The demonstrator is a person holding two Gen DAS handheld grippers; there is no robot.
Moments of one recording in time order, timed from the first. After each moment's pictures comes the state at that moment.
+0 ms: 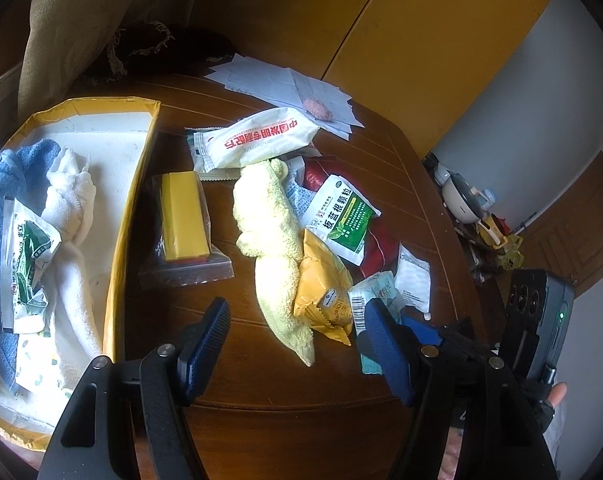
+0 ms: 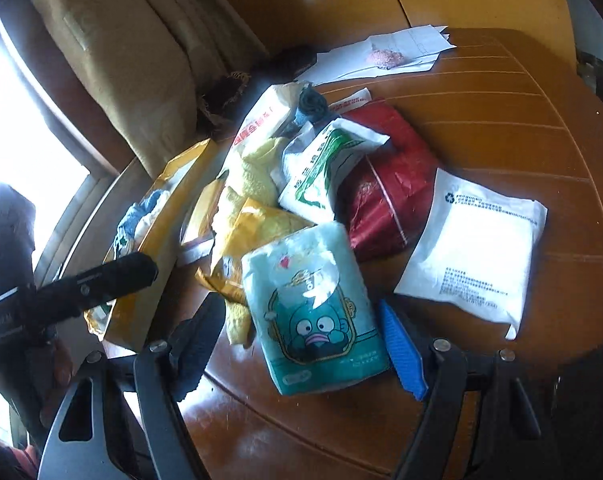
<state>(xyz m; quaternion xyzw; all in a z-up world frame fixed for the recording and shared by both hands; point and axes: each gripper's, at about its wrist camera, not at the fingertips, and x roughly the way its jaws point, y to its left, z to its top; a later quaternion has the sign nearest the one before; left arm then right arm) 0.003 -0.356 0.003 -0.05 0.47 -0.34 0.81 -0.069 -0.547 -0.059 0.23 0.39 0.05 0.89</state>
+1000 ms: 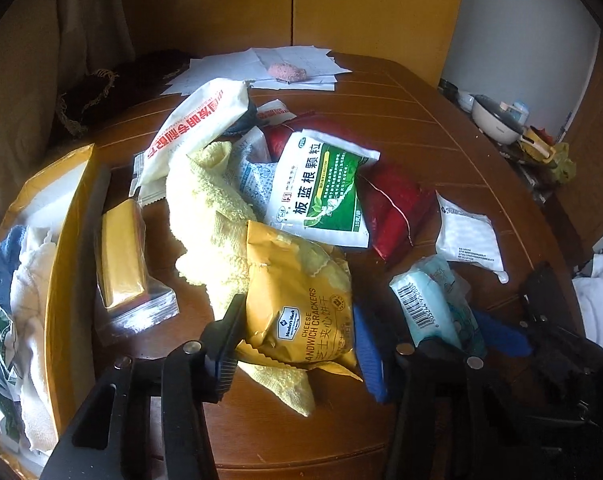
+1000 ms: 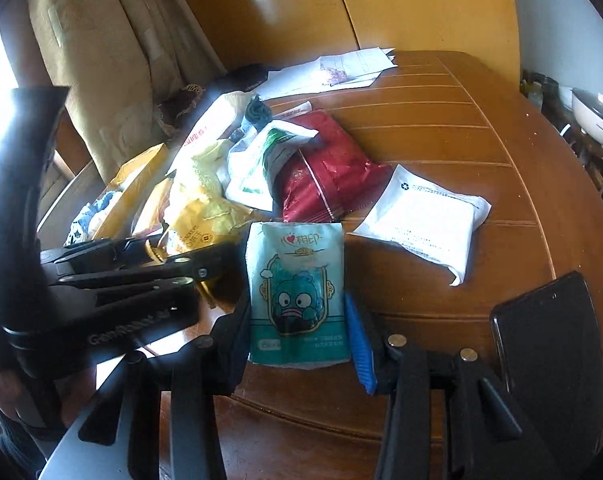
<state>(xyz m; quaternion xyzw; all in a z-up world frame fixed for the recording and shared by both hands) -0.007 -0.433 -0.027 0.13 0.44 -0.31 0.83 -0.103 -0.550 -0.066 0.20 0.37 -0.06 0.90</state>
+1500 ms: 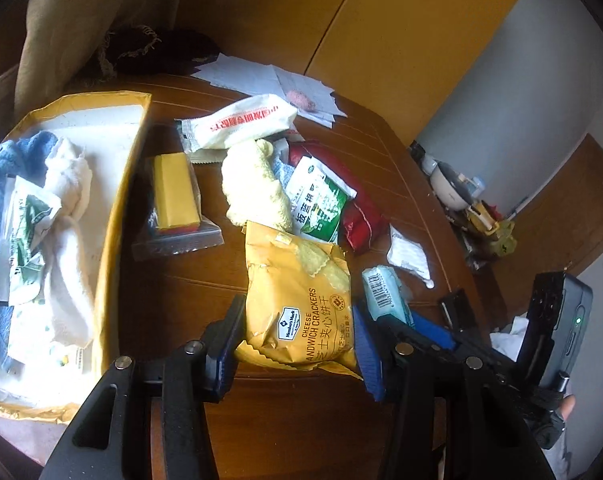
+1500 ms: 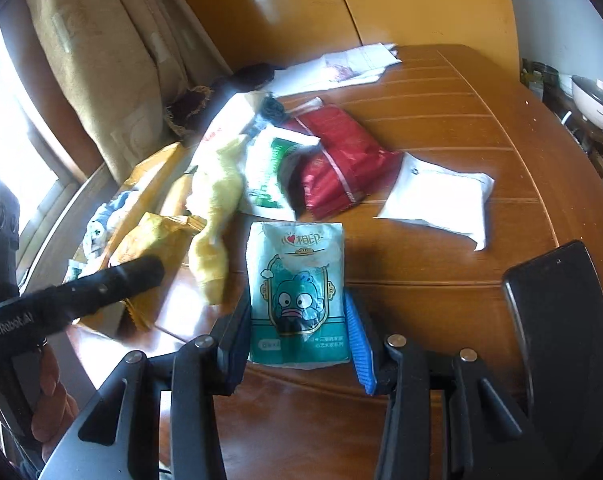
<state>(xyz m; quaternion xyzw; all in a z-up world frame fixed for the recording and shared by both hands) -0.029 -0.337 0.003 -0.05 0.45 -0.37 0.81 -0.113 -0.537 -0.056 0.22 0.37 -0.05 0.90</state>
